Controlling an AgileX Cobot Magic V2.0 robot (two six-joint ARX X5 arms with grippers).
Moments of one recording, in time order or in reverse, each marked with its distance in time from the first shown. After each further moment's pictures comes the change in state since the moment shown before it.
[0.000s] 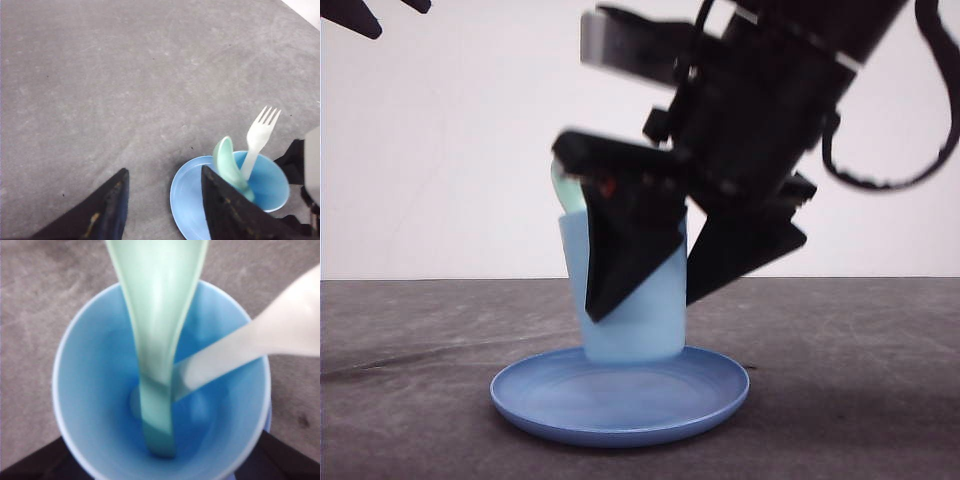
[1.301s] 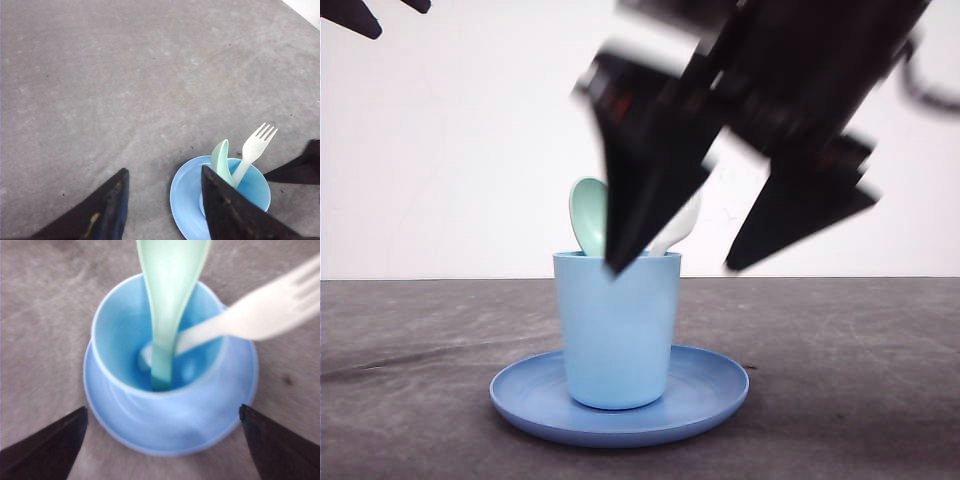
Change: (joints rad) left arm 0.000 0.000 0.000 0.000 0.000 0.000; right arm 0.038 -0.216 -0.002 -0.225 0.010 0.076
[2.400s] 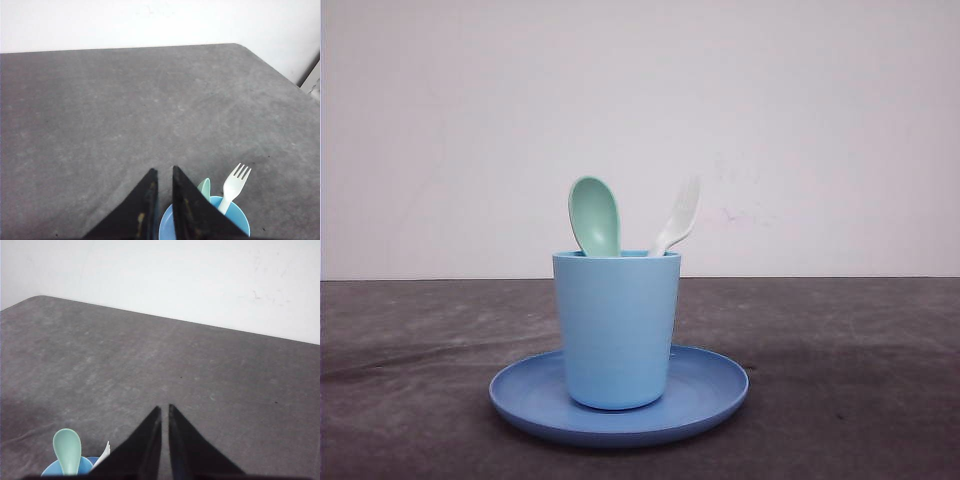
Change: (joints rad) left arm 0.000 -0.111 0.000 0.077 0.000 0.000; right arm 0.001 -0.531 0.120 -0.086 0.445 -0.108
